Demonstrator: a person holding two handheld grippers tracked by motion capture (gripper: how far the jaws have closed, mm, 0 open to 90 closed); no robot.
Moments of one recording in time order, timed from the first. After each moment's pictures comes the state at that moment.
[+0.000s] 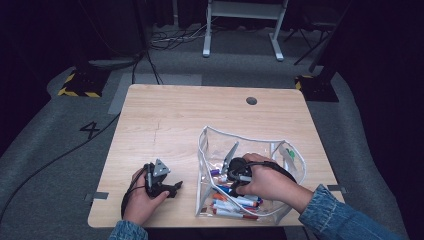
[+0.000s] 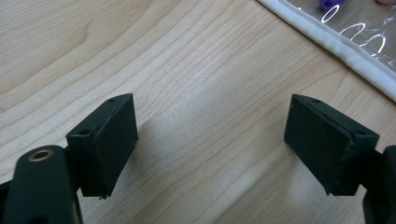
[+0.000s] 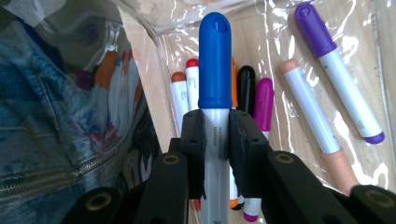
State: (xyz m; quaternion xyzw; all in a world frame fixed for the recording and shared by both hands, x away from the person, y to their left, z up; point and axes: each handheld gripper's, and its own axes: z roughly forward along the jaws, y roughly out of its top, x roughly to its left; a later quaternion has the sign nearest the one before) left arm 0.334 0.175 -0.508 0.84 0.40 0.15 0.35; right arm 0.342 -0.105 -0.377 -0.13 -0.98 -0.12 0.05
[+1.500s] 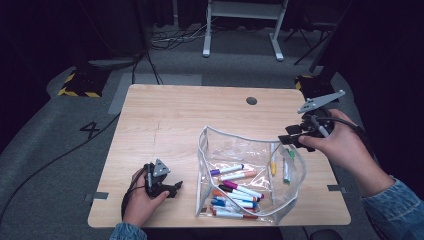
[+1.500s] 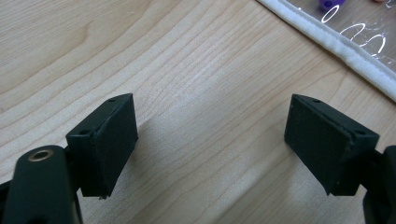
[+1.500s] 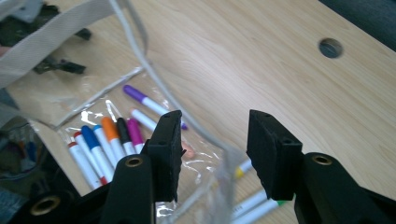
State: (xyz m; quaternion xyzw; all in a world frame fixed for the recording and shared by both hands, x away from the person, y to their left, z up) left arm 0.334 0.175 -0.508 0.84 0.40 0.15 0.35; right arm 0.383 -0.256 -0.257 -0.33 -0.89 -0.29 -0.12
